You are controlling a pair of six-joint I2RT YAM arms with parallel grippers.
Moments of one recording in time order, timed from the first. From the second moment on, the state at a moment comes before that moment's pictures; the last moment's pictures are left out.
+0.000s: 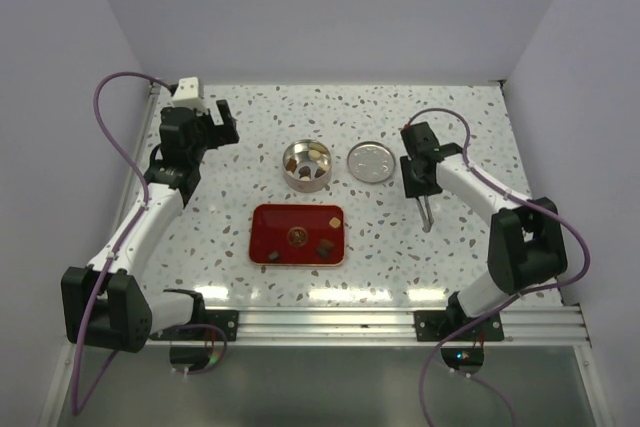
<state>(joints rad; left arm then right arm) -0.13 1.23 0.94 0.00 -0.11 -0.21 0.32 1.57 1.11 -0.69 0.29 0.17</state>
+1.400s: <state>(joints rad) -0.13 1.24 0.94 0.00 -0.10 -0.21 0.46 1.64 0.97 -0.71 0.28 0.38</state>
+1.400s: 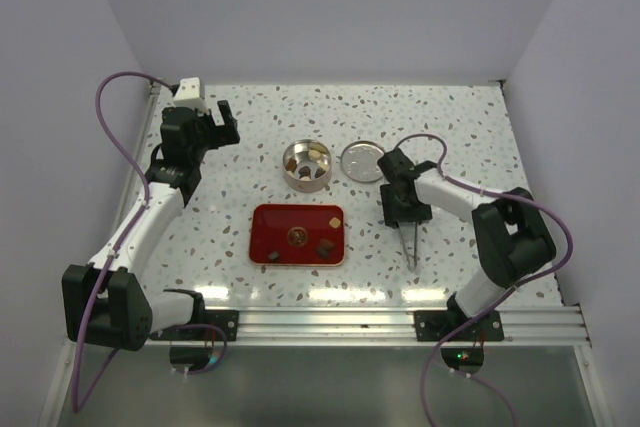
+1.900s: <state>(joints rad) -0.13 1.24 0.94 0.00 -0.11 -0.21 0.47 1.55 1.01 -0.78 0.28 0.38</state>
